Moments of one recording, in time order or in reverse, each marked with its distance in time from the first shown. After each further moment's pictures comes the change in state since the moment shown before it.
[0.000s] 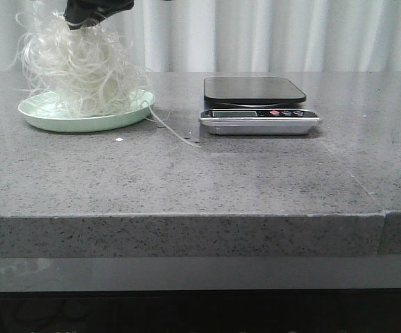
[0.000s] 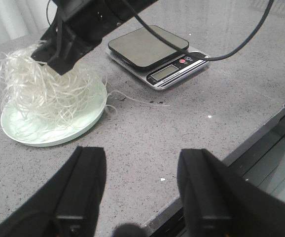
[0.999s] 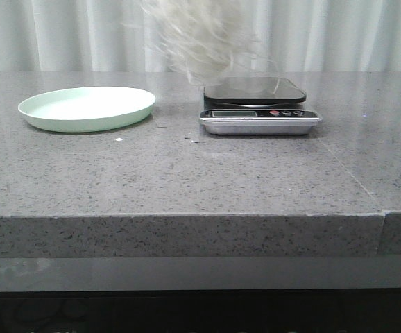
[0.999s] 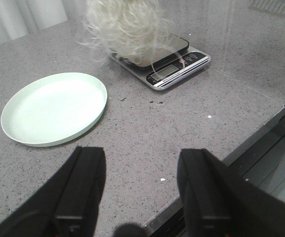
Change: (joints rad) left arm 0.000 0.000 0.000 0.000 0.000 0.000; right arm -0.186 -0.251 0.014 -0.039 0.426 0.002
